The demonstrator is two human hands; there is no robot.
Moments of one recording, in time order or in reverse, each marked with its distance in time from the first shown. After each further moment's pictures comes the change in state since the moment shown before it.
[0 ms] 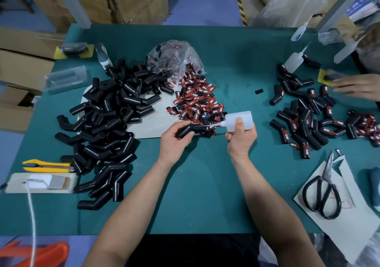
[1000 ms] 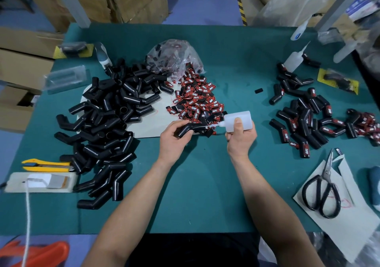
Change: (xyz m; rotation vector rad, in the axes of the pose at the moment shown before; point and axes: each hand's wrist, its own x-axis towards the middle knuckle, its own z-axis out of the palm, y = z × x) left_hand -0.001 0.001 0.000 0.067 0.029 0.042; right_hand -0.002 0.001 -0.002 -0.027 0.001 -0.029
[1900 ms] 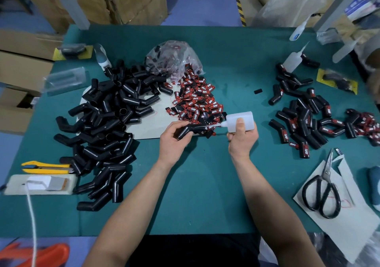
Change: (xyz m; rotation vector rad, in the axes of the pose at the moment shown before) left_hand 0.000 -0.004 0.000 0.030 0.010 0.014; right_hand 0.006 0.002 -0.003 0.000 0.037 -0.006
